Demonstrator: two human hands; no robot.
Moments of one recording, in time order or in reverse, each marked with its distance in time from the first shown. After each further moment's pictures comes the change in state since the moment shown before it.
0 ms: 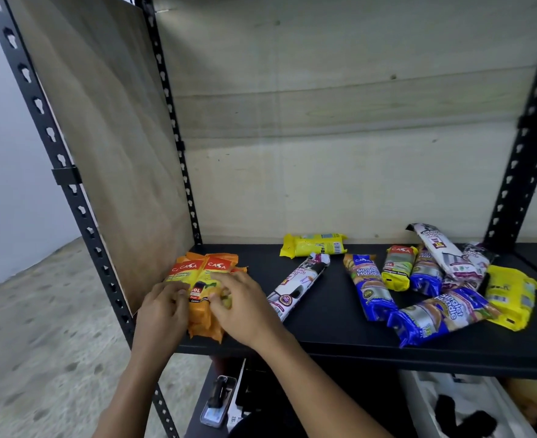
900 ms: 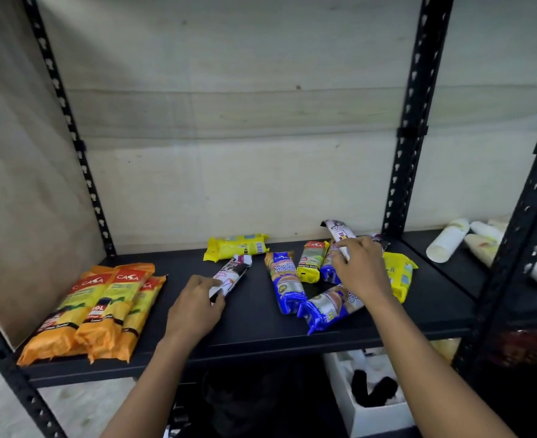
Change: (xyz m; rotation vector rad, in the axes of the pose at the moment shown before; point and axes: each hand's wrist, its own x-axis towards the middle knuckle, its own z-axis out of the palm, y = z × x) left_hand -0.005 0.129 0.144 0.030 -0.375 0.102; right_hand -0.083 0.156 -0.285 -0.606 0.470 0.465
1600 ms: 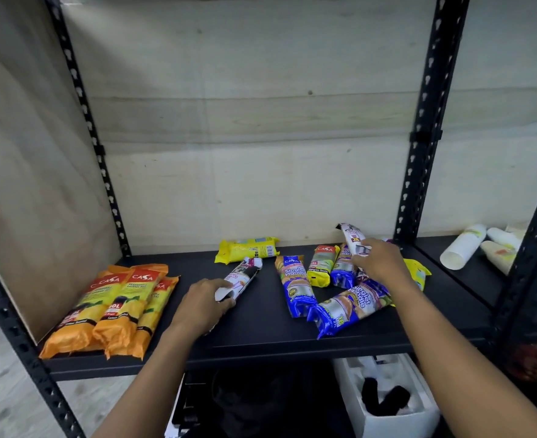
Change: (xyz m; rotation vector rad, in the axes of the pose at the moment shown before) left_hand 0.011 -0.005 -0.021 -0.022 -0.158 0.016; right_hand 0.045 0.023 -0.005 0.045 -0.230 0.207
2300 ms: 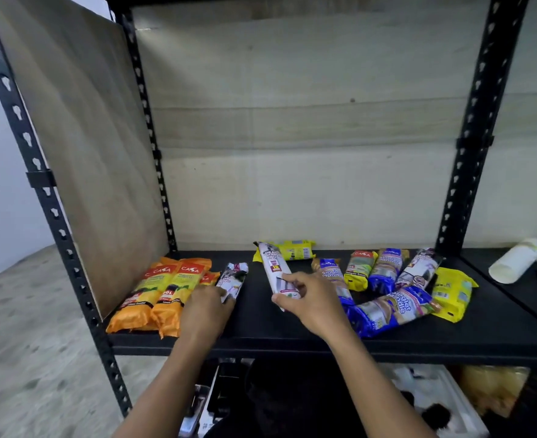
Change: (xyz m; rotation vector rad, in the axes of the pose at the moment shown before) left_hand -0.051 -0.023 -0.040 0.196 0.245 -0.214; right_hand -0.145 -0.133 0.093 0.372 -0.228 -0.366
